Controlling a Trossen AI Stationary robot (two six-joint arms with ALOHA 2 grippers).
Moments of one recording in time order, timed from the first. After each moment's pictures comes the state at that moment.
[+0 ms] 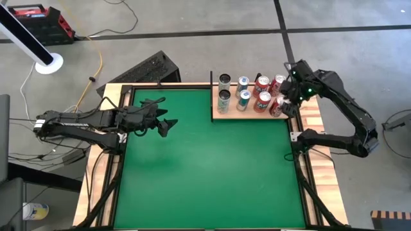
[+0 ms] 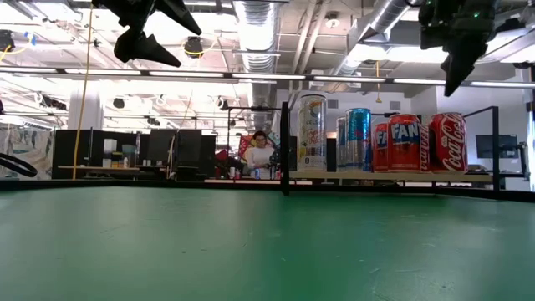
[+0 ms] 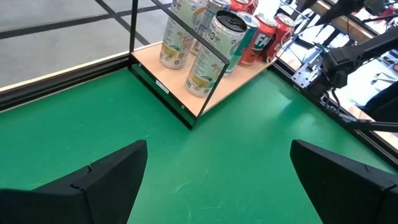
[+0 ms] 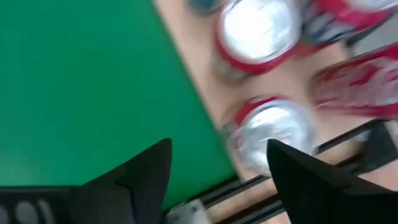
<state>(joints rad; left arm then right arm) 0.01 0.89 0.82 -0.34 -0.46 -0.61 -0.96 1.03 1.19 -1.38 -0.16 -0.47</state>
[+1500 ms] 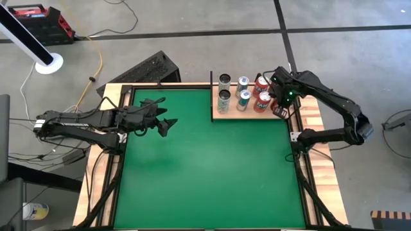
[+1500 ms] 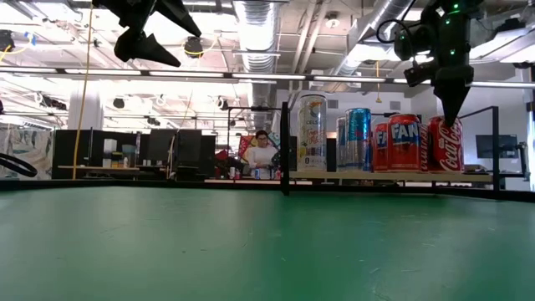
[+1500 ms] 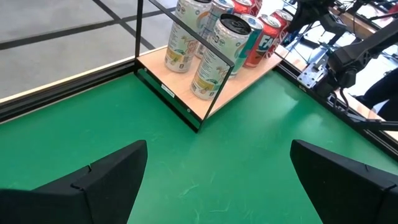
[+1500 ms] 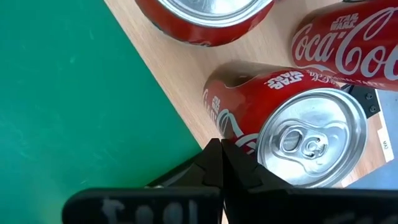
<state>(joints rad) 0.02 0.89 0.82 -0.34 -0.48 -0.58 -0.87 1.20 1.09 -1.30 0.13 -0.34</state>
